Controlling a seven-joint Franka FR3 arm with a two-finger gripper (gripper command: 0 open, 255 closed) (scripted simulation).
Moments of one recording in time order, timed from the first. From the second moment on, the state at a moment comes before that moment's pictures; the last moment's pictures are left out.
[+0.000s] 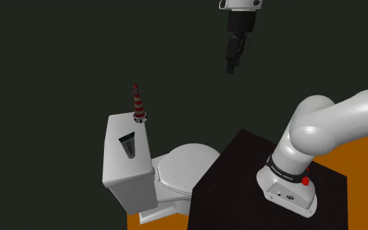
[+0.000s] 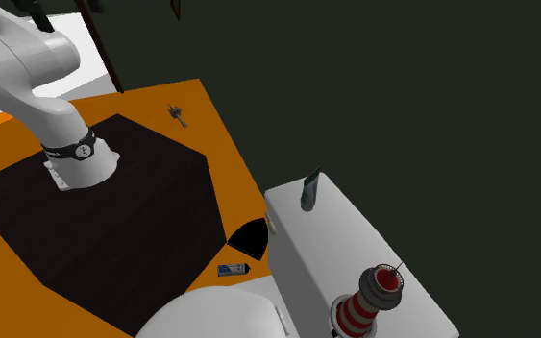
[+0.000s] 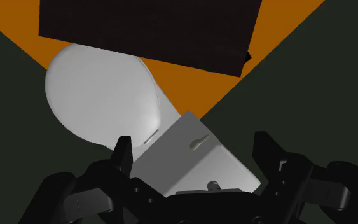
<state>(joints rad) 0.02 -0.83 0.06 -2.34 0.09 1.46 -0.16</state>
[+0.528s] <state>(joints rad) 0.05 -0.65 0.07 -2.36 0.08 1.64 -0.24</state>
